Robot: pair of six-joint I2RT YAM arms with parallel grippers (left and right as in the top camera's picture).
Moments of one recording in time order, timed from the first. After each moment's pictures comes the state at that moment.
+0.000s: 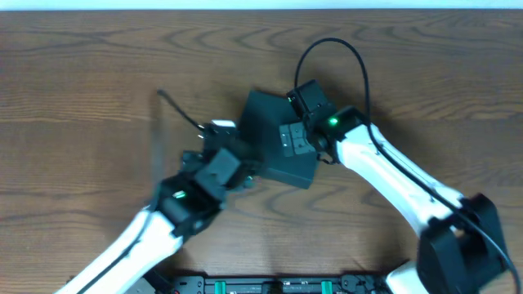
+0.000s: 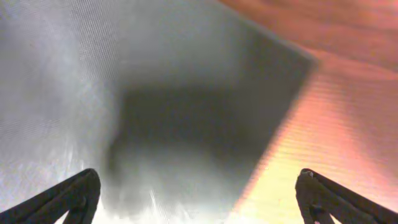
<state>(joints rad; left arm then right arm) -0.72 1.13 0.92 -0.75 -0.41 -0.55 0.53 1.63 1.19 -0.76 0.17 0.33</state>
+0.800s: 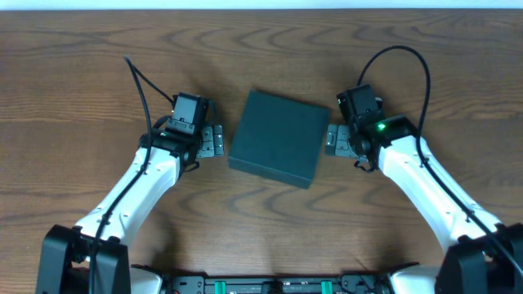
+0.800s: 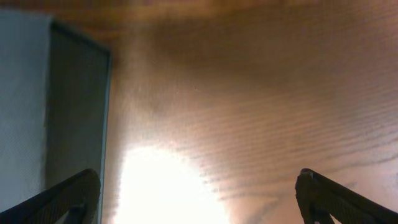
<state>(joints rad) -0.31 1.51 0.92 -0.54 -0.13 -0.35 0.31 1.53 1.04 -0.78 0.24 0.47</state>
